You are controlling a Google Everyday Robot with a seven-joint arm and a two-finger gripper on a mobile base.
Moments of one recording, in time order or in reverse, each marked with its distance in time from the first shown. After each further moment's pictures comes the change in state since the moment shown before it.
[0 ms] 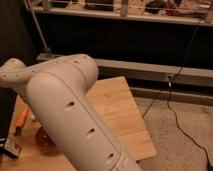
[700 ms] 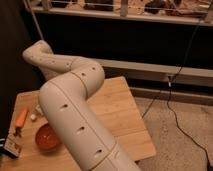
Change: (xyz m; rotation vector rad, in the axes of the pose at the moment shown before) arm -0.072 -0.126 0.017 0.045 -0.046 0.304
